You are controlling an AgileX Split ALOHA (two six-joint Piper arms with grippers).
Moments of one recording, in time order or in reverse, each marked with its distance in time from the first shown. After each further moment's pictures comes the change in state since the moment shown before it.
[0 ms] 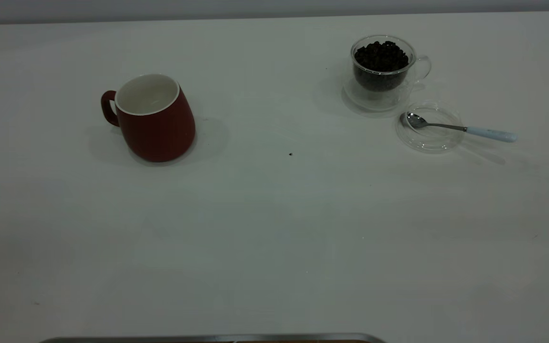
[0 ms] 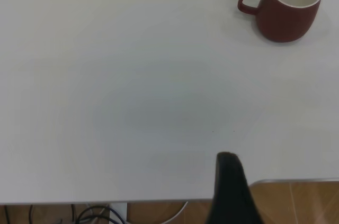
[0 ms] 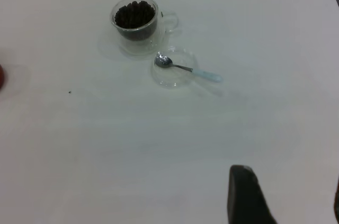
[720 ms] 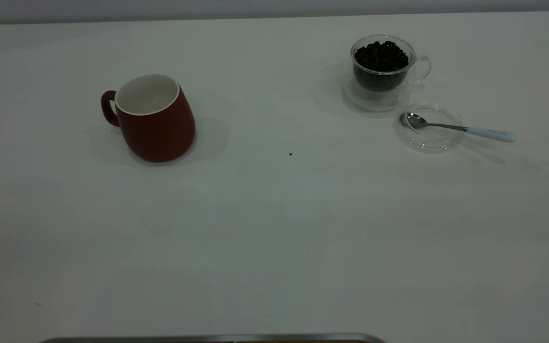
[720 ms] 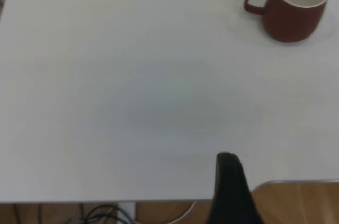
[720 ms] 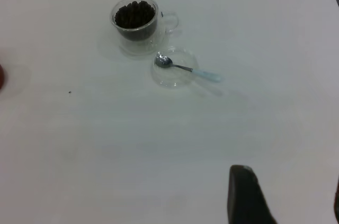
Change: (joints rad) left arm 0.000 0.013 -0.004 0.036 0.000 -0.001; right arm 0.000 0.000 0.000 0.000 0.000 0.000
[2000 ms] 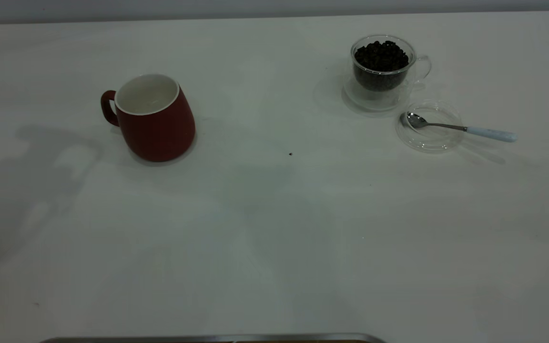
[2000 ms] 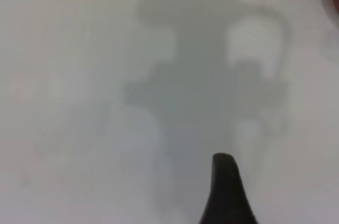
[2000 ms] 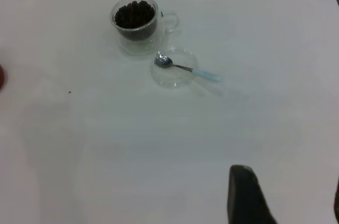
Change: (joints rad) left arm 0.000 1.816 -0.659 0.020 -0.521 0.136; right arm 0.000 0.000 0.000 0.000 0.000 0.000
